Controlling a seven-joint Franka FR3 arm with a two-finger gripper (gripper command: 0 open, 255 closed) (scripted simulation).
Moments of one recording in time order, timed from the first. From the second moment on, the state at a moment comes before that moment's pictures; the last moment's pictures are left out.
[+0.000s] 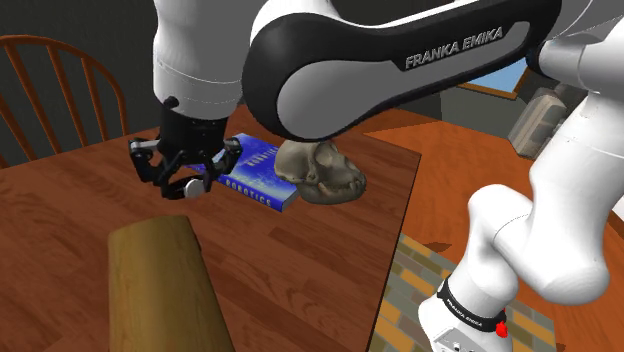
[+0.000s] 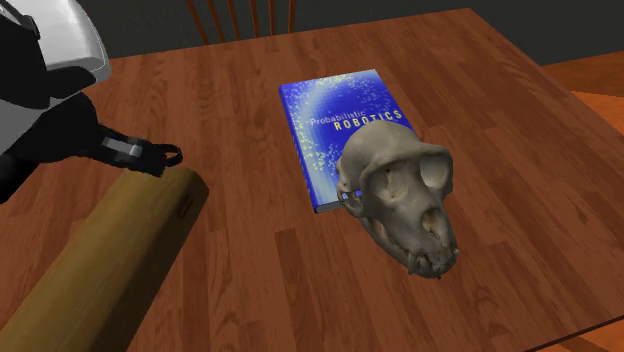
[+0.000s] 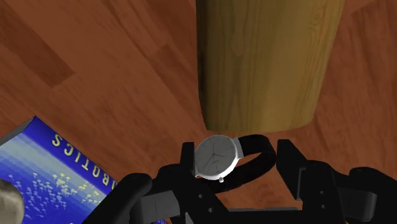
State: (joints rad) arm 0.69 0.00 0.08 -1.93 -0.26 2.16 1.20
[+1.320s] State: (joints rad) arm 0.87 0.03 0.26 -1.91 -0.34 2.06 1.59
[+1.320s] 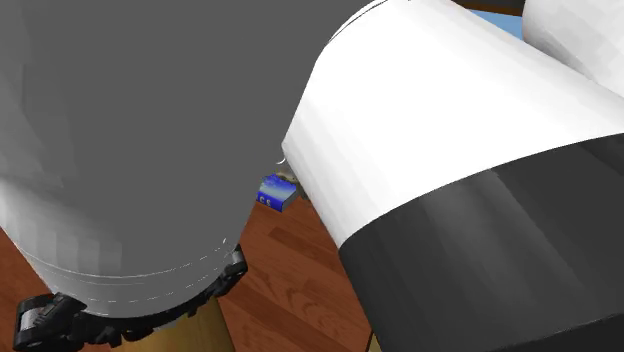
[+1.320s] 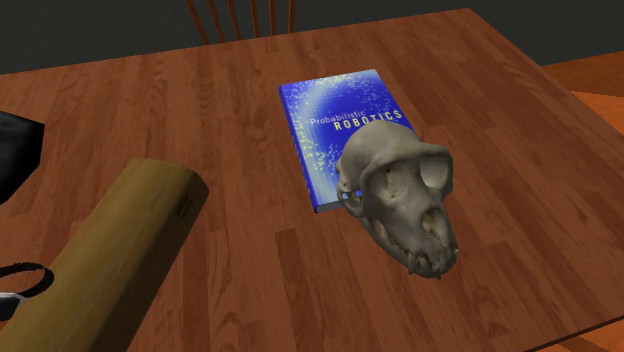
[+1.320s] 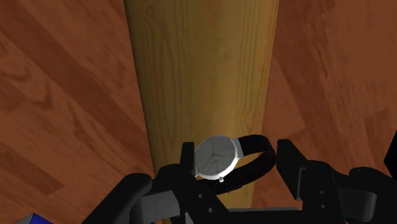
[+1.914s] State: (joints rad) arm 0.86 0.06 0.26 -1.99 -0.37 2.17 1.63
